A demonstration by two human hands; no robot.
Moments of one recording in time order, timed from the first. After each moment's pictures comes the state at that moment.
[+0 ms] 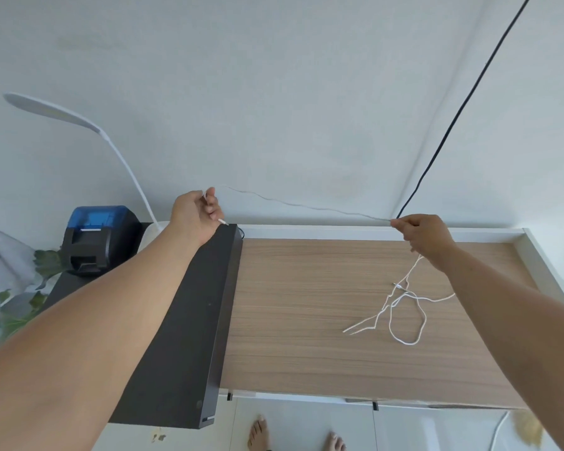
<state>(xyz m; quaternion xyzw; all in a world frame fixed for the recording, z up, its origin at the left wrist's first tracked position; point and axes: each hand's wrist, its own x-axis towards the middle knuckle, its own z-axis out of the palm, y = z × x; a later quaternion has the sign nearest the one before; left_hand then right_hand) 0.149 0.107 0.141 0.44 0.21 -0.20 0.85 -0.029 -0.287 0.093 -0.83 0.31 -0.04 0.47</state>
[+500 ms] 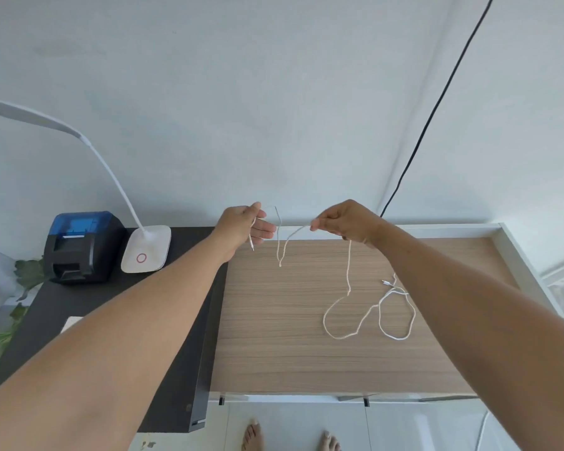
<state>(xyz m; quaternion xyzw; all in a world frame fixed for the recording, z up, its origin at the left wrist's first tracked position) 0.102 0.037 0.128 0.75 -0.02 -0.27 0.60 0.012 -0.206 0.133 -0.84 0.07 0.10 0.53</state>
